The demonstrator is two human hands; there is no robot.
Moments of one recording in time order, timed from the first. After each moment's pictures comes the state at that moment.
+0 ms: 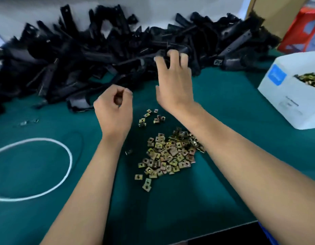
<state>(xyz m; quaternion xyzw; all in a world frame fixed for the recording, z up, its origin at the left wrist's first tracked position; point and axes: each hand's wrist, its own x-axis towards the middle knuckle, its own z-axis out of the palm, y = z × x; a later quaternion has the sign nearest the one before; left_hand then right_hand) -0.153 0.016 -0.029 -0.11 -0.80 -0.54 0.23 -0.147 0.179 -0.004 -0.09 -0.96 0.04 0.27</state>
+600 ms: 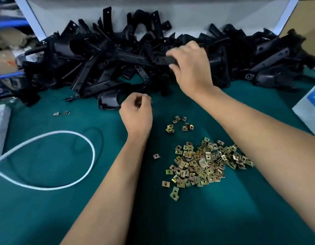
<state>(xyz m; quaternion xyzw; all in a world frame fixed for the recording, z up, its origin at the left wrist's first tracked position) -0.178 -0.002 -0.044 0.03 -0.74 -0.66 0.14 -0.213 0.168 0.028 0.07 -0.93 0.07 0.35</state>
